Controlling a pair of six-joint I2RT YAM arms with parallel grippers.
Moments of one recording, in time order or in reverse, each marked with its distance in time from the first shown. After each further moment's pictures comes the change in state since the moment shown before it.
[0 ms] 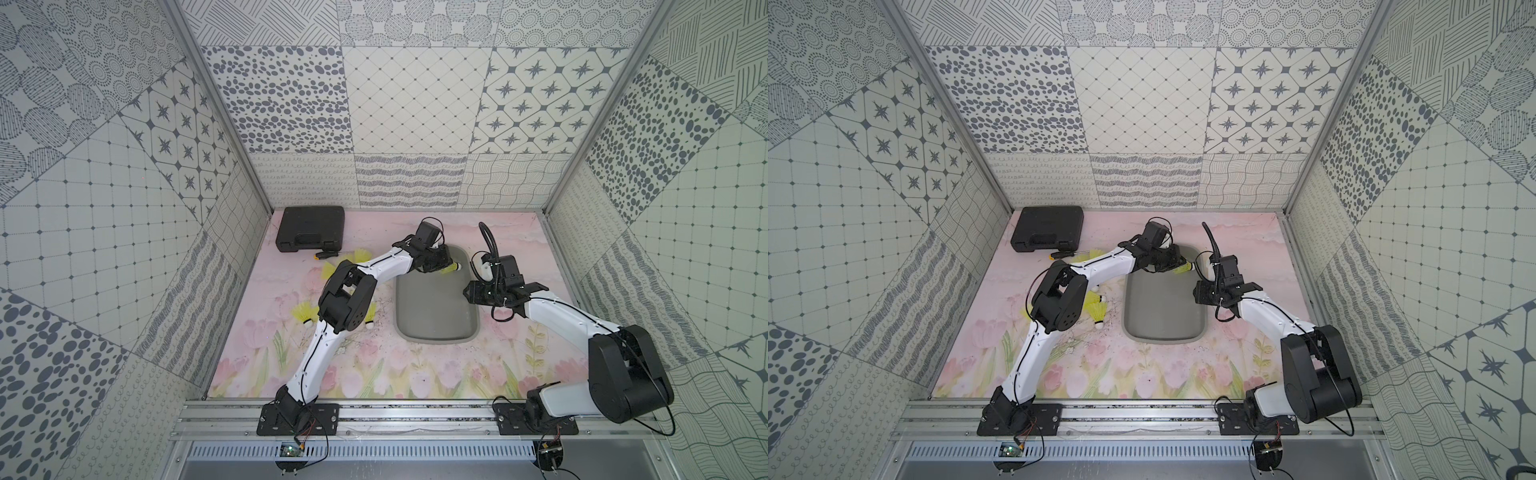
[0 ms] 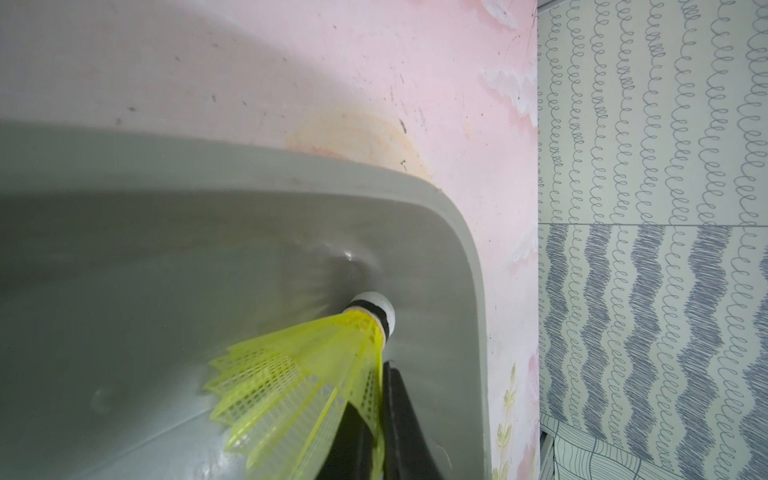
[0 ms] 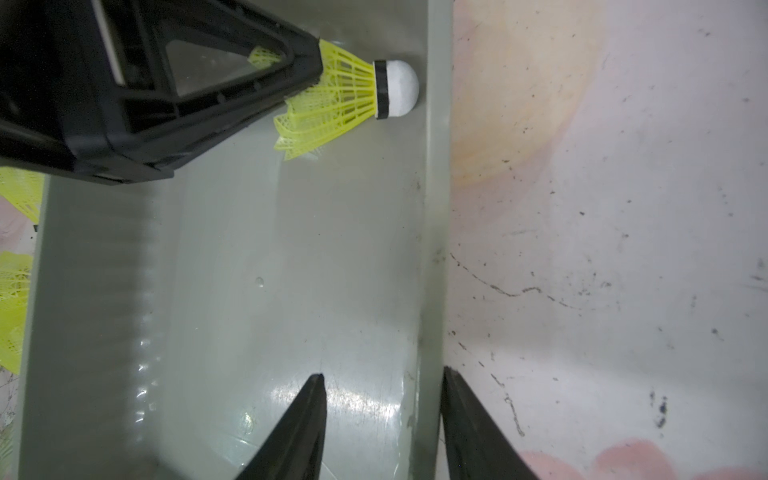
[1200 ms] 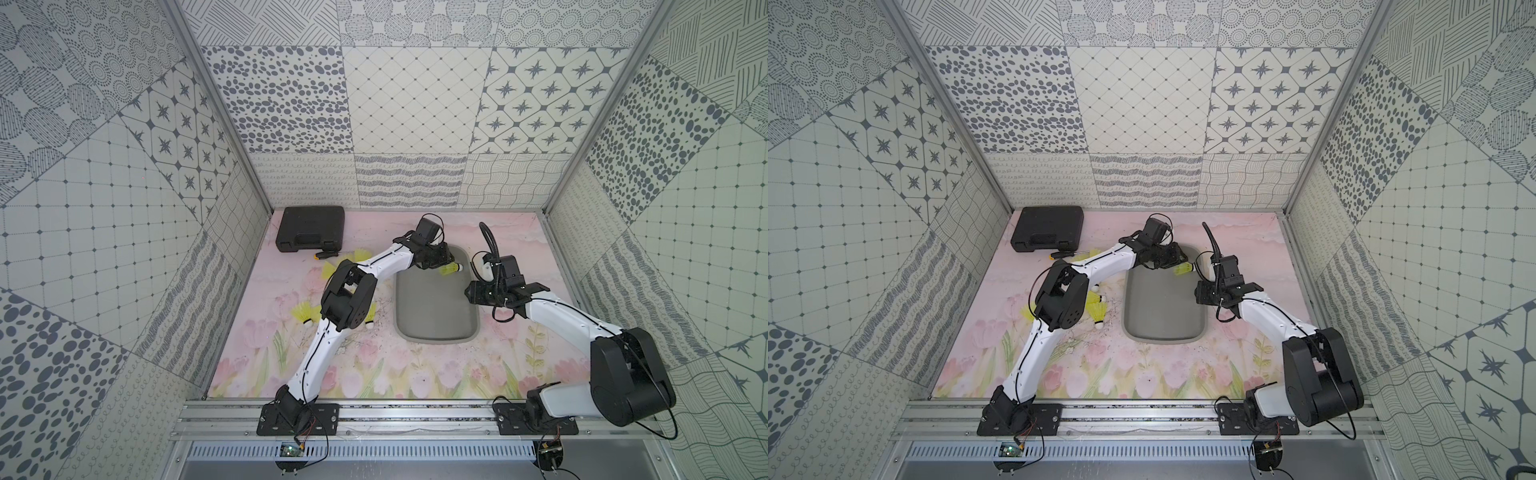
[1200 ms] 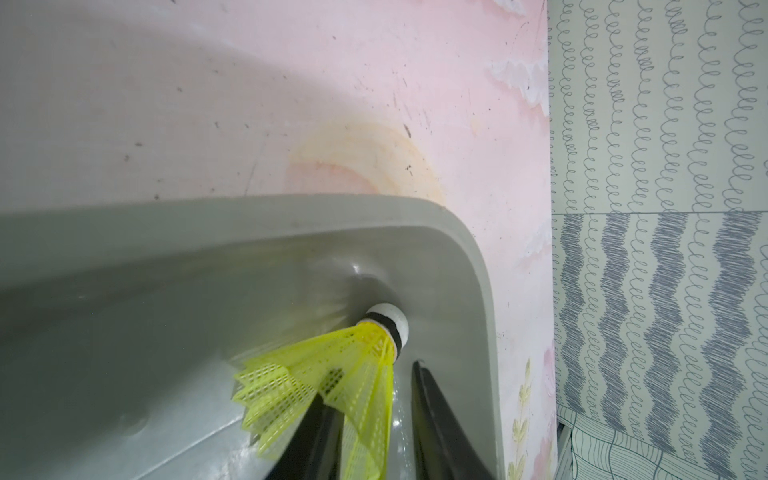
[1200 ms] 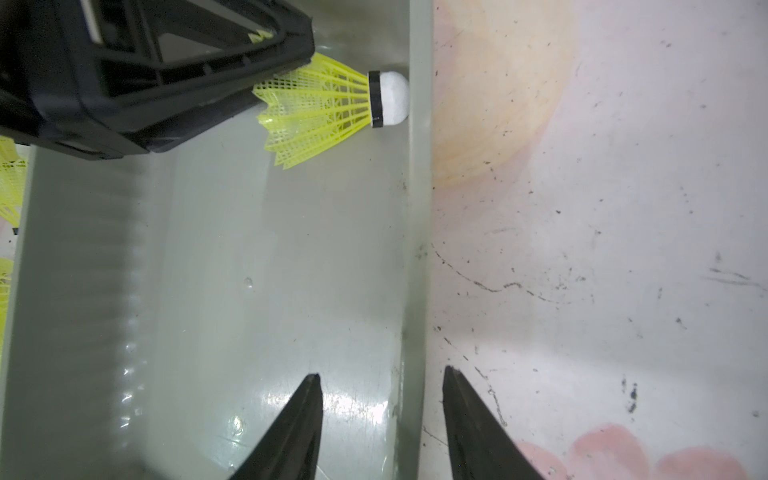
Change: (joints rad) left arm 0.015 0.041 0.102 -0.095 0.017 0.073; right arm 0.000 -0.016 0.000 -0.020 0.037 -0.006
